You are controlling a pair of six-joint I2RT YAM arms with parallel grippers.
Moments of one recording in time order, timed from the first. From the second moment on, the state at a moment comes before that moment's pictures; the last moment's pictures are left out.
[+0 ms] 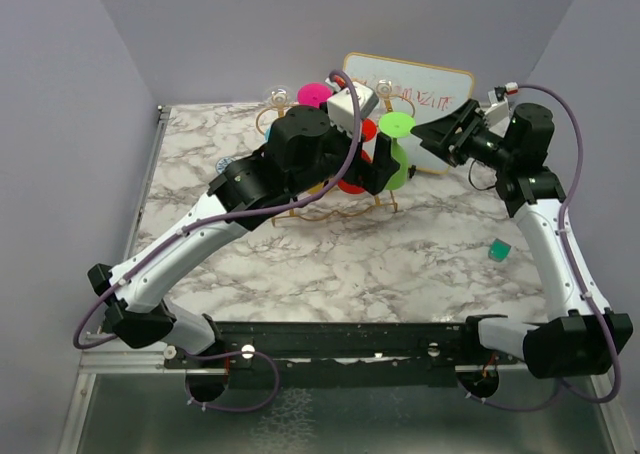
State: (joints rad) left arm -0.97 1.44 1.78 -0.54 -0.06 -0.23; right arm 0.04 1.20 1.21 -0.23 -0.67 0.89
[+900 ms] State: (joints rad) left arm -0.97 1.39 1.73 -0.50 -0.18 -0.25; right arm 0.04 1.29 1.26 -0.16 -0.74 0.95
